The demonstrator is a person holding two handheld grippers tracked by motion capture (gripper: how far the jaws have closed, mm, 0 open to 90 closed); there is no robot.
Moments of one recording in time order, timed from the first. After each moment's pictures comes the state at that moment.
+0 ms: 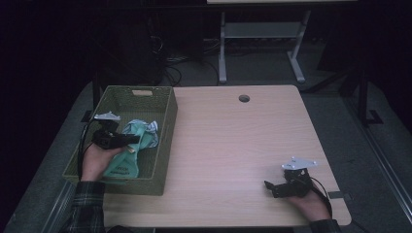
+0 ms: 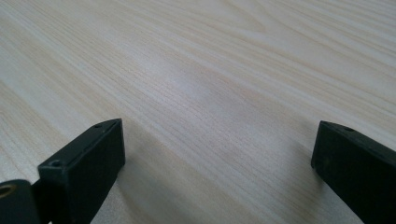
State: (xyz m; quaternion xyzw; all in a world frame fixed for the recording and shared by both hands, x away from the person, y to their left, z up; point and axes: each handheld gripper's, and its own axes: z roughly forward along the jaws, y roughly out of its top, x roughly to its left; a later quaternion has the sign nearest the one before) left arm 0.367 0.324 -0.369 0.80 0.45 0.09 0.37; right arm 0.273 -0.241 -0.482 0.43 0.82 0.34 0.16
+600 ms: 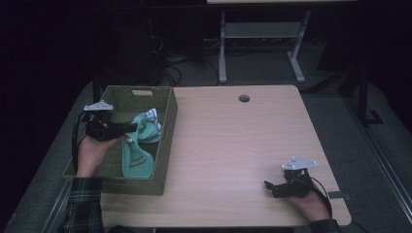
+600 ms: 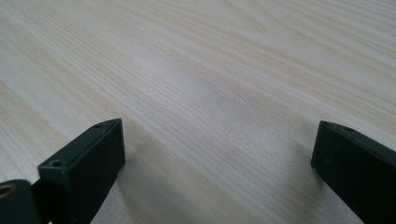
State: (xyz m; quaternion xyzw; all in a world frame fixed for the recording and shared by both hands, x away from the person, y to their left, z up) left arm 0.364 0.320 -0.331 0.78 0.44 0.13 0.42; right arm 0.273 -0.241 -0.482 0.43 0.82 0.34 0.16
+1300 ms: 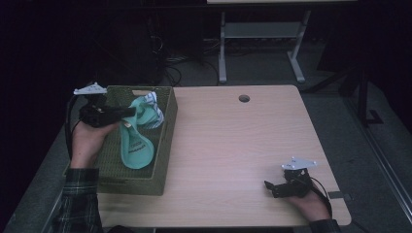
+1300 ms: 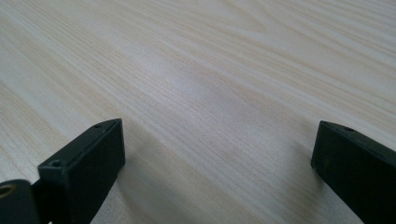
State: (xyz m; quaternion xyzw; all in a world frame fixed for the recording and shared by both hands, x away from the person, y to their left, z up) left arm 0.368 0.312 -0.277 0.77 0.41 0.15 0.45; right arm 0.273 -0.241 -0.482 0.43 0.82 0.34 0.16
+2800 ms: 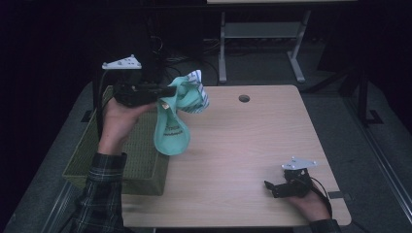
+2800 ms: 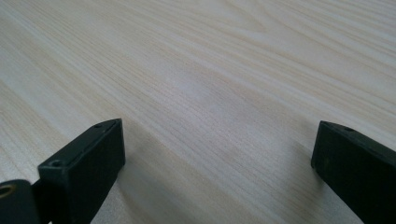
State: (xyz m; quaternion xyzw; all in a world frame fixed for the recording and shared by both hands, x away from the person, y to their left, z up) left arm 0.373 0.208 -0.218 0.79 0.29 0.11 0.54; right arm 0.273 -0.241 -0.482 0.43 0.82 0.34 0.16
